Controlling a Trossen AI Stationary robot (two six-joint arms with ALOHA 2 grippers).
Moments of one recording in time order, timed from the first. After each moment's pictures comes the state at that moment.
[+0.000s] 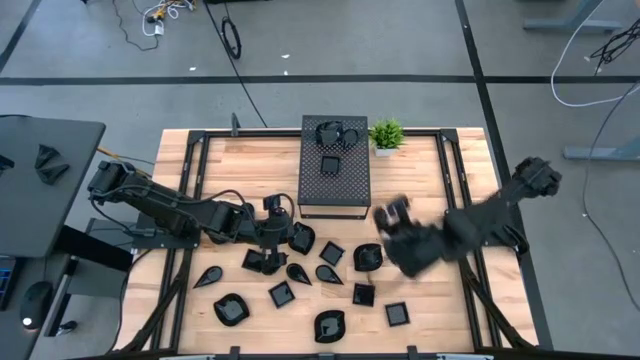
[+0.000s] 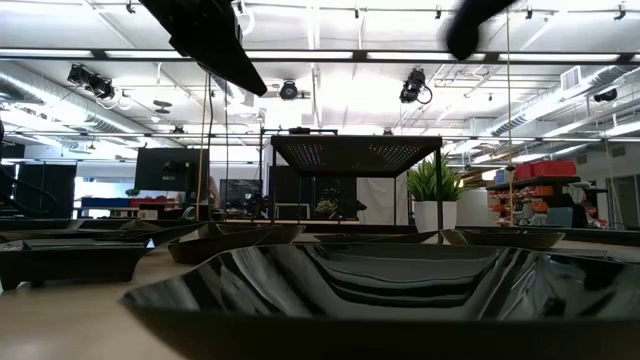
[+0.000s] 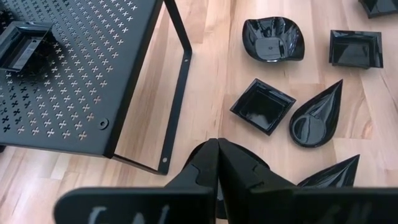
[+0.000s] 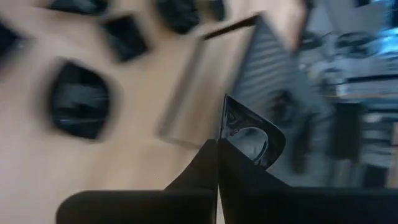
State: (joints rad) left arm -0.31 1.39 0.97 -0.36 -0.45 -0.18; right arm 0.51 1.43 1.40 -1.19 0.64 -0.17
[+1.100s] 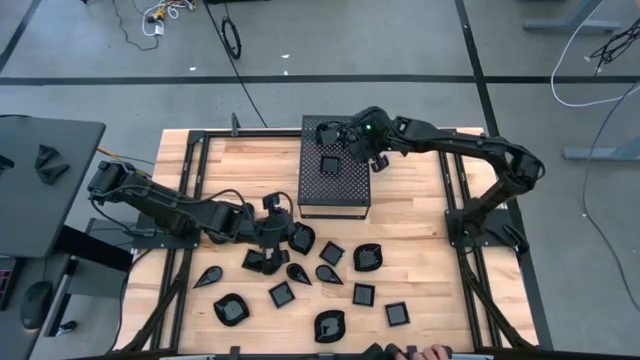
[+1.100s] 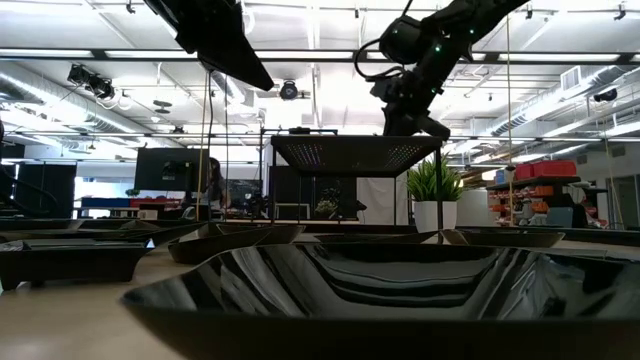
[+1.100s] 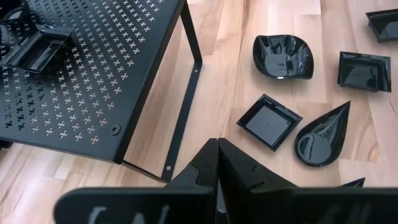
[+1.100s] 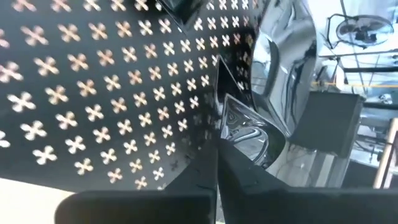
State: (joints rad) left arm -0.31 1.39 0.97 -0.33 -0.49 -0.22; right arm -0.50 1.58 1.22 -0.51 0.16 -1.19
